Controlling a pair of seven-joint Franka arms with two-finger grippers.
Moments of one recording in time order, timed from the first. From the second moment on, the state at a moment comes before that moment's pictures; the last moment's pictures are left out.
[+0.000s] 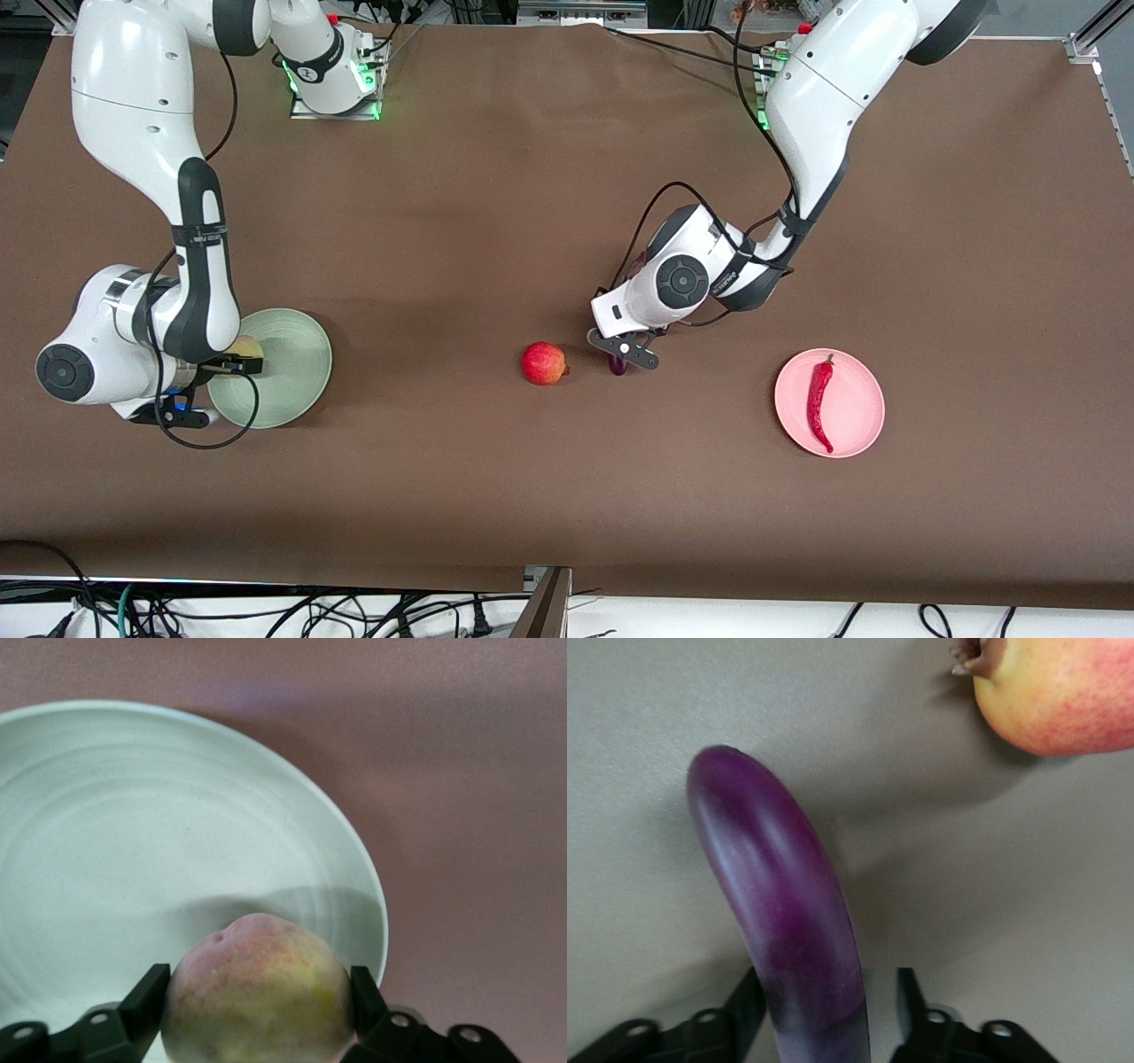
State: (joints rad) left arm -0.32 0.80 -0.33 -1.61 -0.02 2.31 -0.17; right arm 0.29 0.81 -0.49 -1.49 0.30 1.96 -0.18
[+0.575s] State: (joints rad) left arm -0.17 0.66 -0.30 -1.57 0.00 2.00 -0.17; right arm 0.35 0.75 -0.48 -1.27 0.30 1.68 -0.18
